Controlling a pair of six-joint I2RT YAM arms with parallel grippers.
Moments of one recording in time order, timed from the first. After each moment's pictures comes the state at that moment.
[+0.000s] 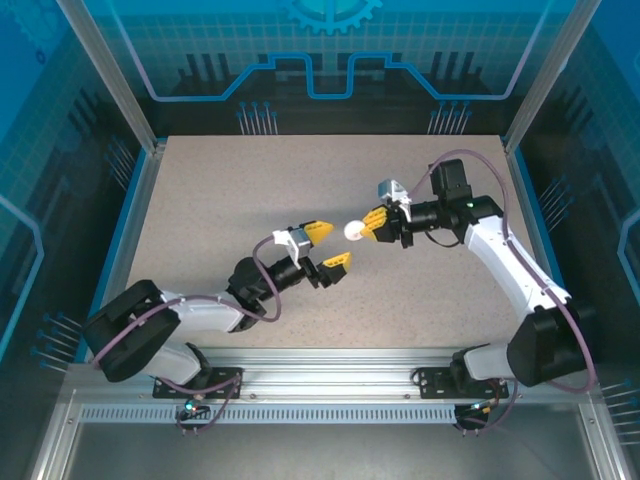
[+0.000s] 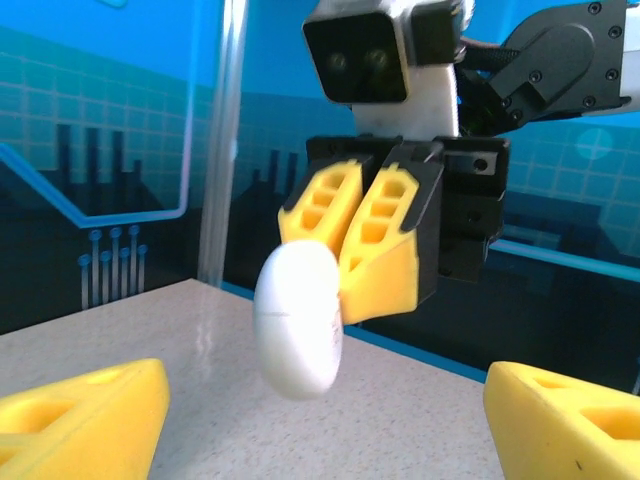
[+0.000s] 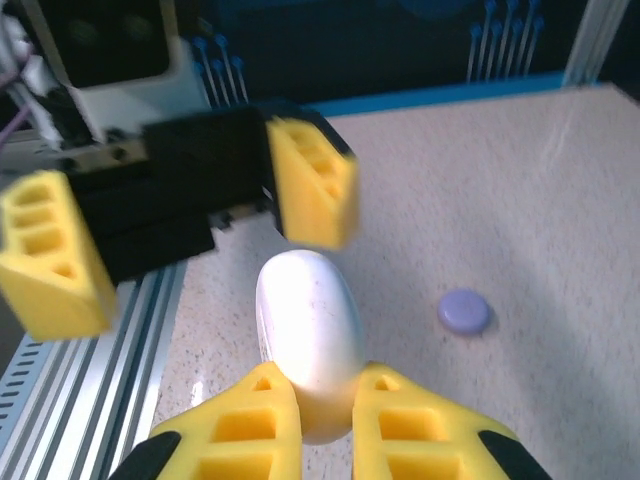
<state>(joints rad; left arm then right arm) -0.78 1.40 0.40 1.27 0.19 -0.20 0.24 1.38 1.17 -0.68 -1.07 -0.71</state>
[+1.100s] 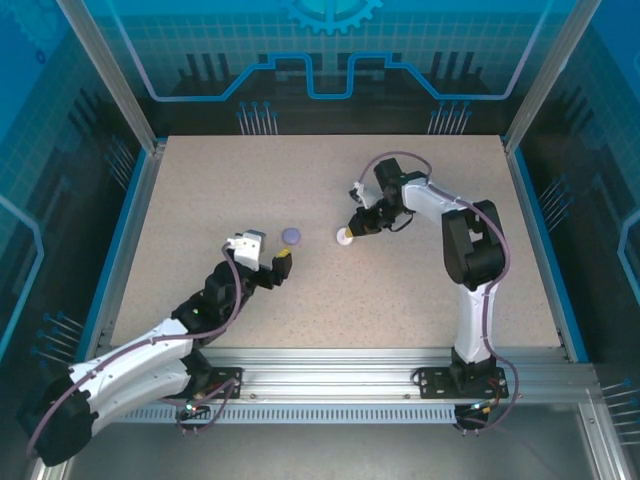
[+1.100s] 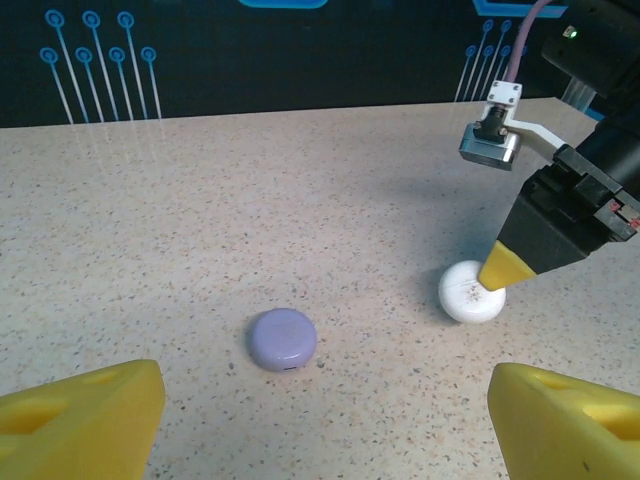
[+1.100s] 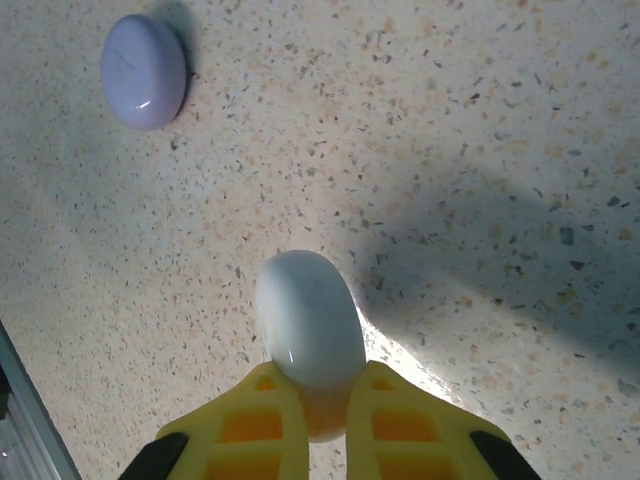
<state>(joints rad) -0.68 0.82 0.34 0.21 -0.37 -0.22 0.32 2.09 1.54 -0.79 -0.62 -0.05</state>
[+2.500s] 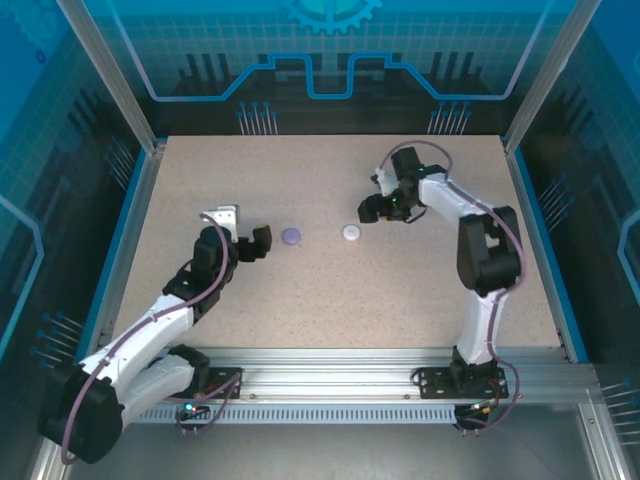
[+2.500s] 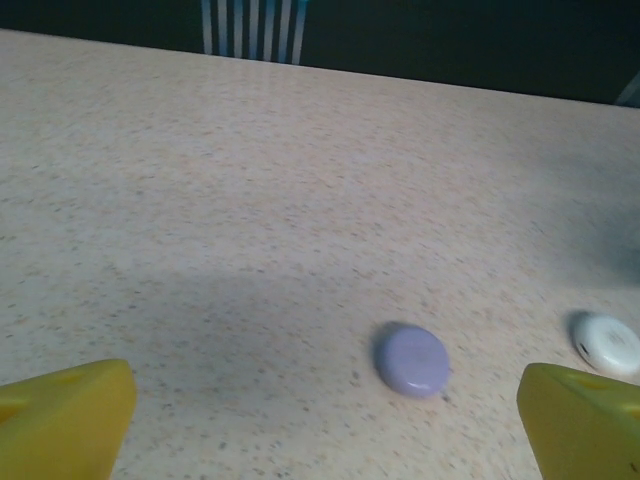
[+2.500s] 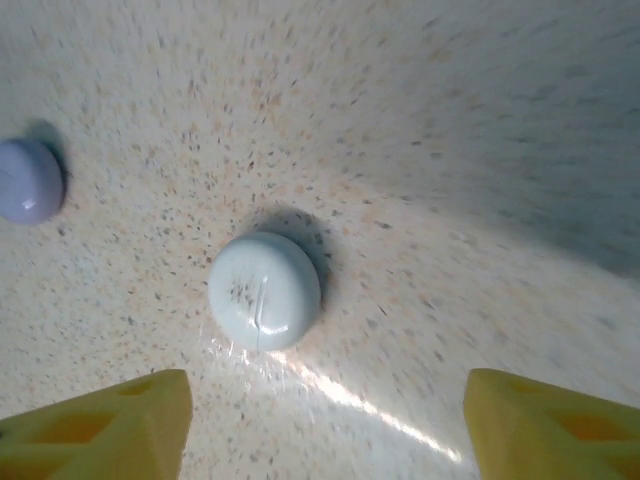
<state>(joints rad) -0.33 0.97 0.53 0.01 -0.23 -0.31 0.24 1.92 1.48 -0.73 -0.38 0.06</state>
